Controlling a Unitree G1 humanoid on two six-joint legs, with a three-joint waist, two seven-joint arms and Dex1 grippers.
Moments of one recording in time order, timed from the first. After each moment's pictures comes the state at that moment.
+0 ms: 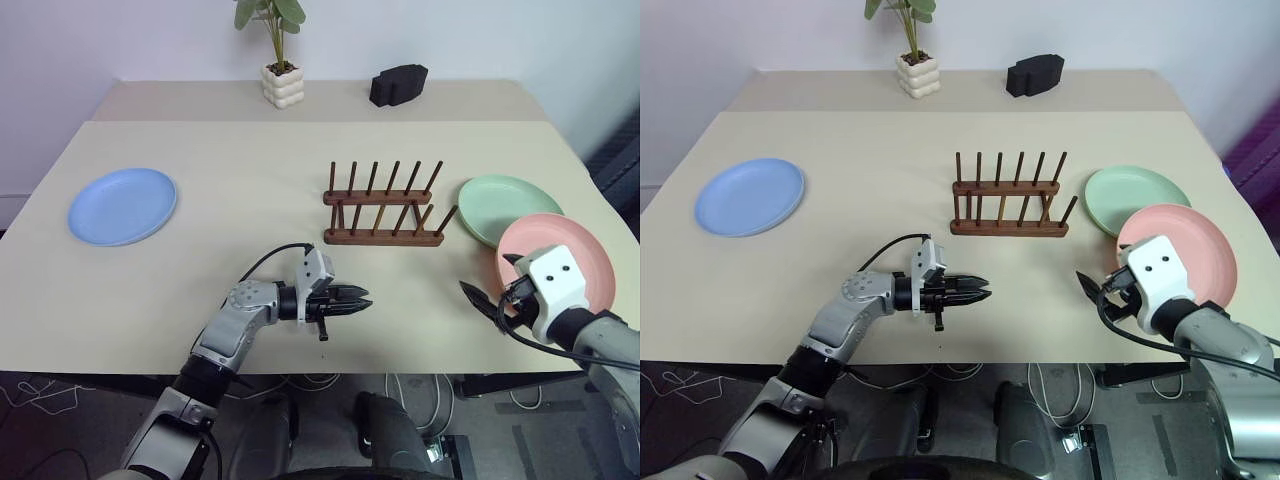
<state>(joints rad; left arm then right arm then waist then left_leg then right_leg) -0.40 0.21 -0.32 0.14 -0.27 0.25 -1.07 0.23 -0.64 -0.38 -0.65 0.25 0.73 0.49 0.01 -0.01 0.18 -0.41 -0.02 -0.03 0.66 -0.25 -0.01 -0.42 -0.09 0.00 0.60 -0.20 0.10</state>
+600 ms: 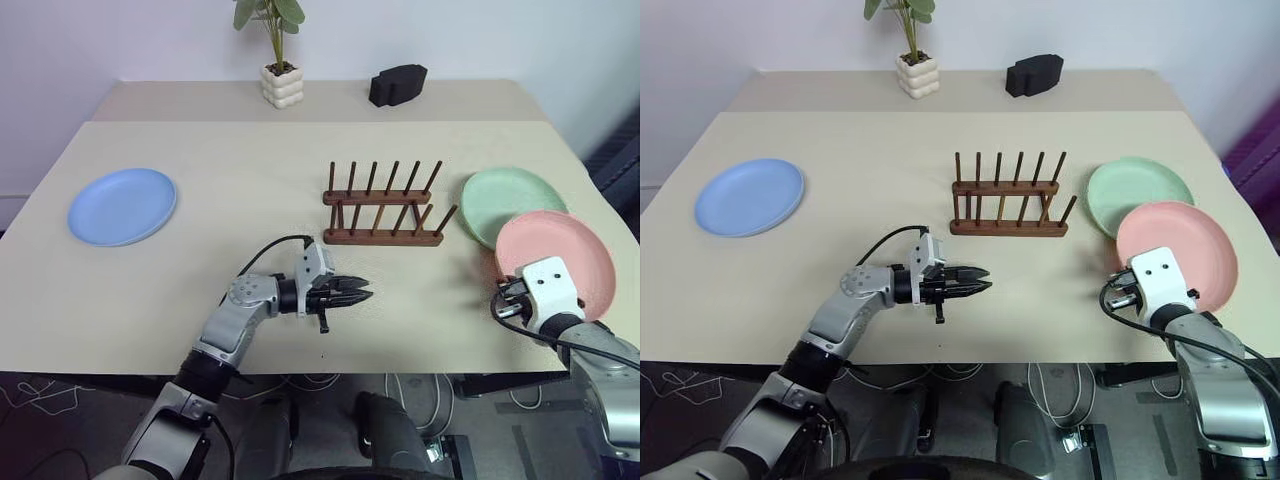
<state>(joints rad) -0.40 0.23 -0.30 0.14 -0.25 0.17 -1.02 0.15 -0.61 -0.30 -0.41 0.11 0.62 0.39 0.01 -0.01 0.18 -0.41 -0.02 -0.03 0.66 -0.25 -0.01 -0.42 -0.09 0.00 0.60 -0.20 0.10</state>
